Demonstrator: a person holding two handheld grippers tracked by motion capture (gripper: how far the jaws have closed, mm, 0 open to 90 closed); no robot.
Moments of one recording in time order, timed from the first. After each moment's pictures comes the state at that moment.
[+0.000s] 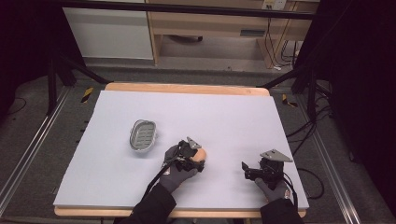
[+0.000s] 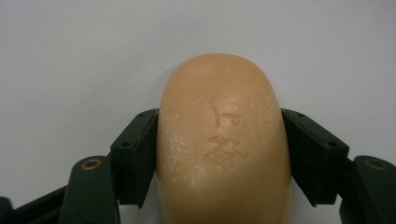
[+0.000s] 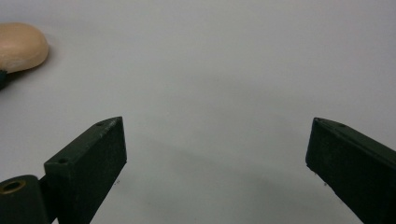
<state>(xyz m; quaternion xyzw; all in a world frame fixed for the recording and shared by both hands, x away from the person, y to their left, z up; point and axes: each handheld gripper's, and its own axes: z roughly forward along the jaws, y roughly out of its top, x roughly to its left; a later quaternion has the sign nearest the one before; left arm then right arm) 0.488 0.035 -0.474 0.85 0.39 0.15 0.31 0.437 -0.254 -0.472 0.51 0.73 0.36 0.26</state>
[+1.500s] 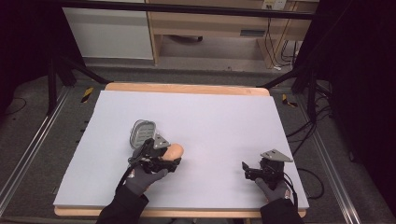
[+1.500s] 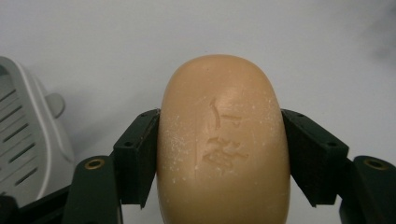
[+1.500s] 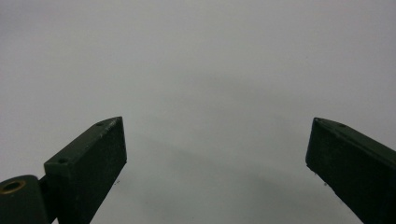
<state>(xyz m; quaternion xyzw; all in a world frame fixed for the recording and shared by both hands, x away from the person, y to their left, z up) 0.459 0.127 -0.420 0.83 0.39 0.16 0.36 0.437 -0.254 -0.472 0.52 0.73 0.36 0.26</state>
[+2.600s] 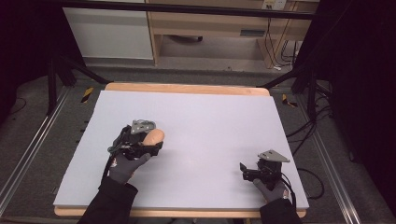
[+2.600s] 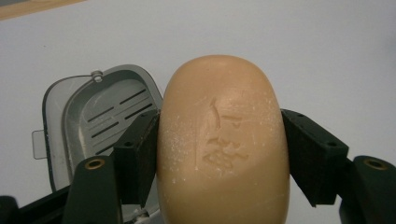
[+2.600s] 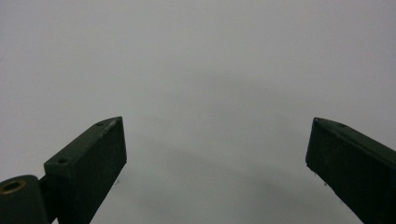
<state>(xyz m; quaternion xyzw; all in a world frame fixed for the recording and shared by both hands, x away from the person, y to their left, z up) 0.487 0.177 -0.404 0.79 0.45 0.20 0.37 0.437 -0.248 -0.474 0.51 0.74 0.36 0.26</state>
